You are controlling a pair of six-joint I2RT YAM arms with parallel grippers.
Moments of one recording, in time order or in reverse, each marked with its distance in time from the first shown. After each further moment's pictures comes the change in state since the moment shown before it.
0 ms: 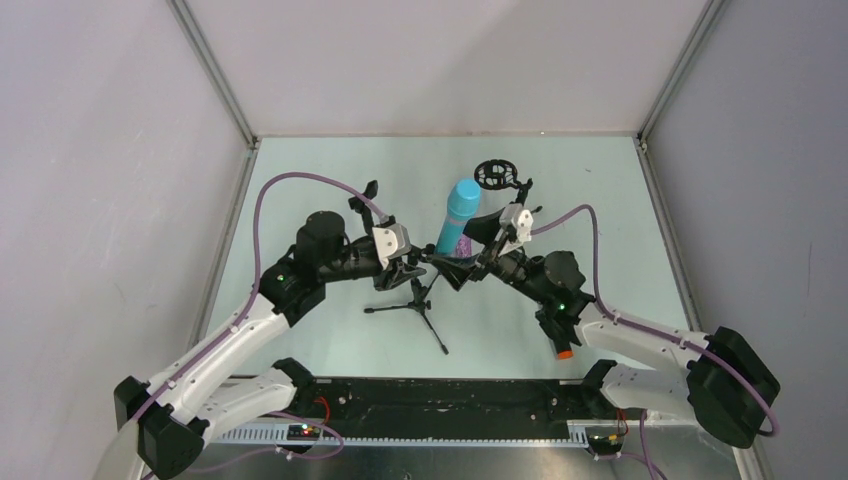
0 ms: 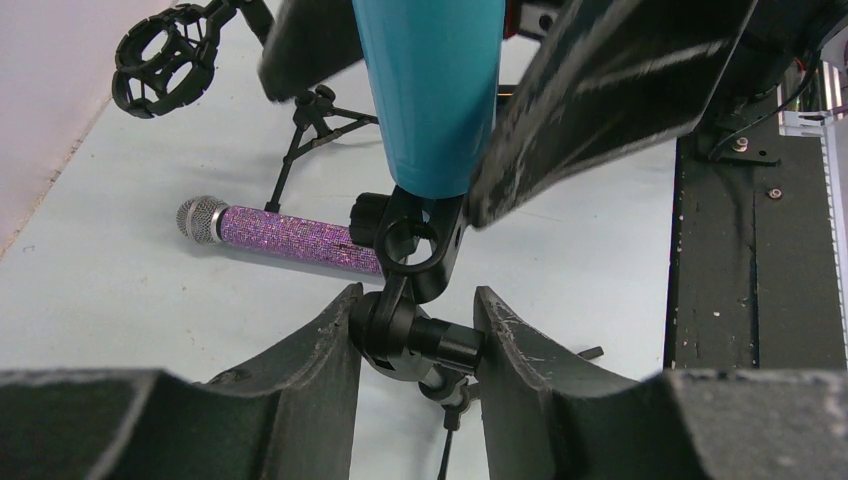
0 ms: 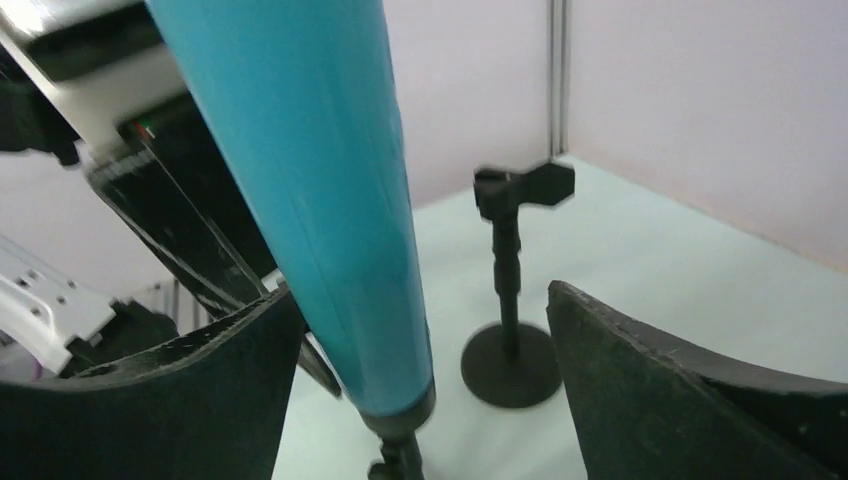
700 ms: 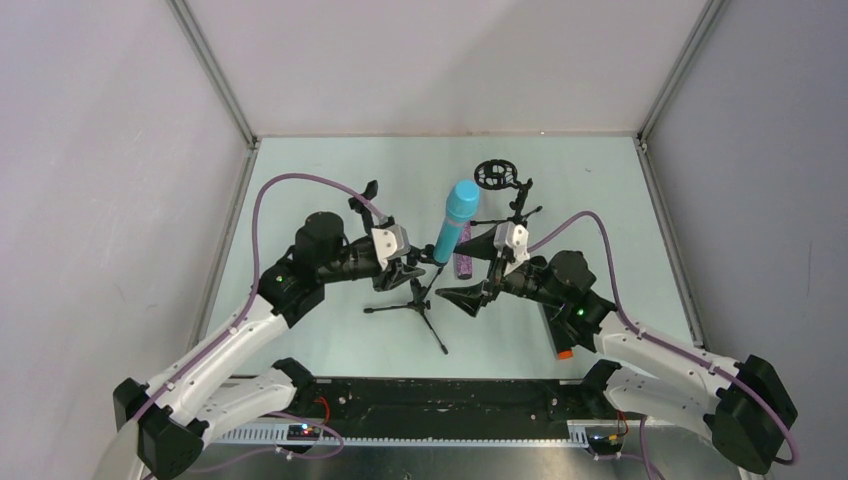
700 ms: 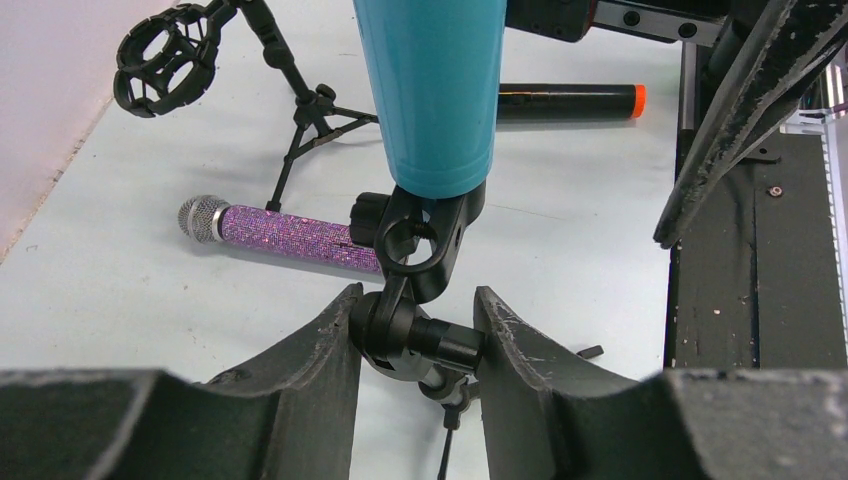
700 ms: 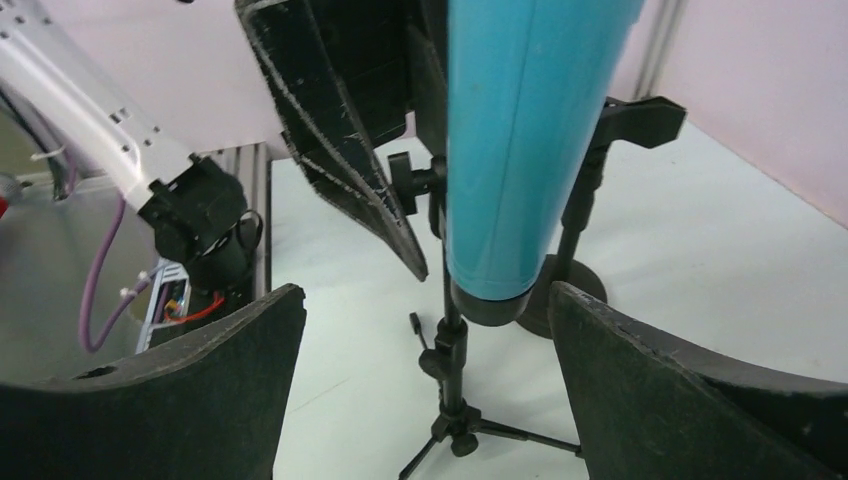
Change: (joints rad) left arm 0.000 -0.007 -0.002 -0.005 0.000 0.004; right arm -0.024 -0.164 -0.012 -0.353 -0.234 -0.123
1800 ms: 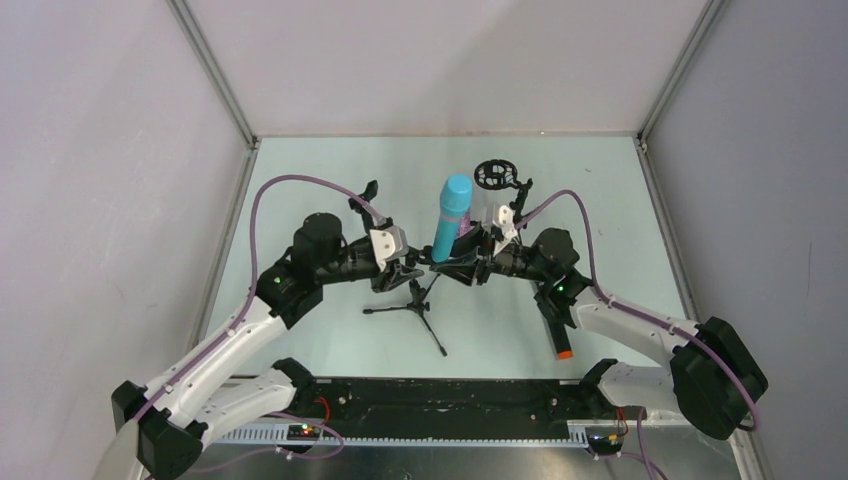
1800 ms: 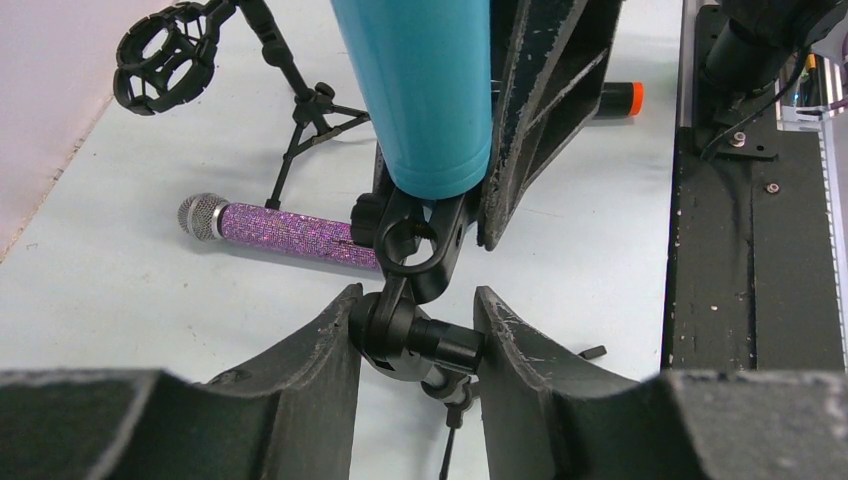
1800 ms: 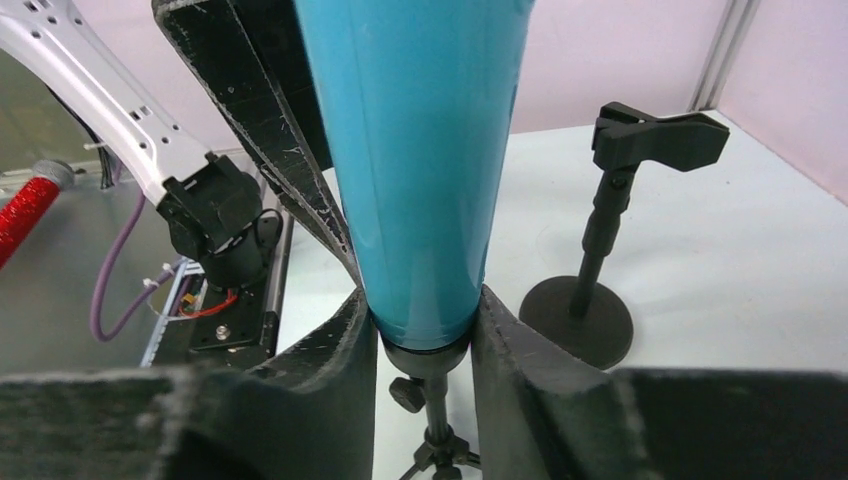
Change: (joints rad) left arm 0.000 -0.014 -0.004 -0.011 0.005 0.003; right arm -0.100 0.247 0.080 0.200 -0.251 0.069
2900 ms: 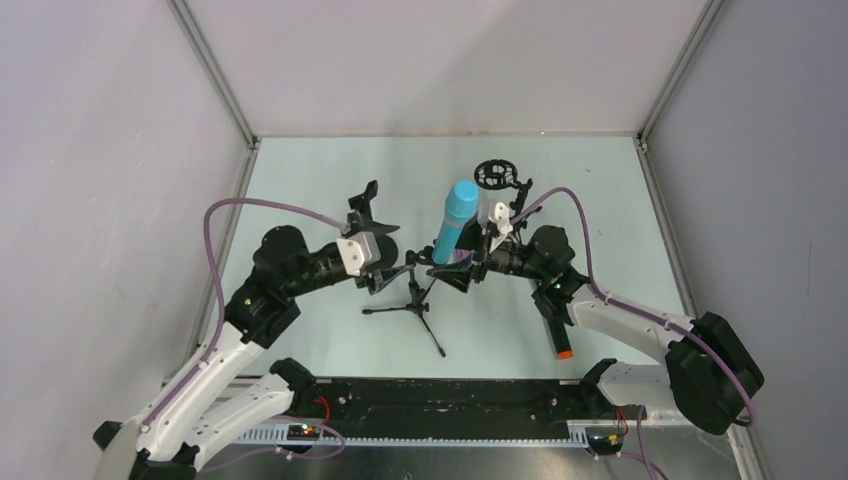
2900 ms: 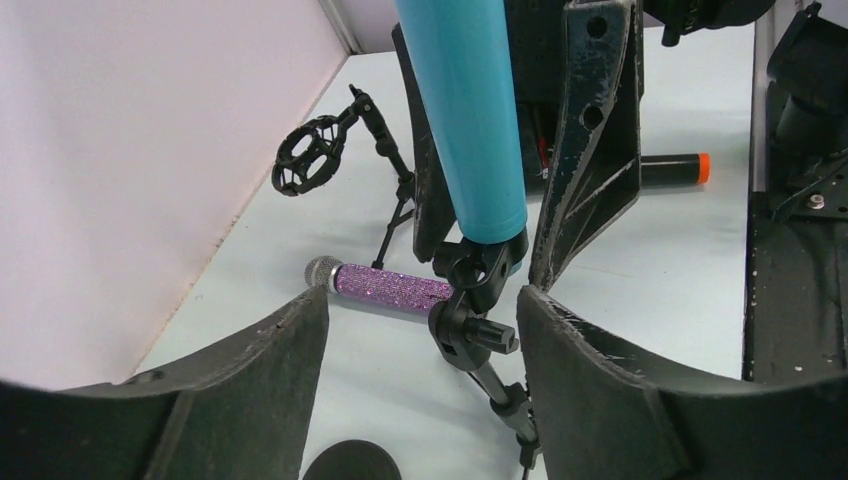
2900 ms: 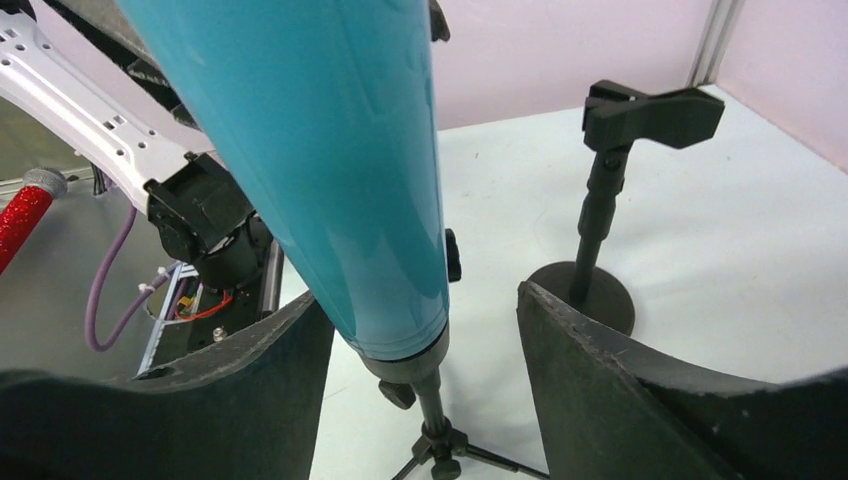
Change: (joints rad) left arm 0.024 -0.178 0.000 0.068 -0.061 0.030; right arm -0.003 0.029 0.014 -0.008 0.024 0.011
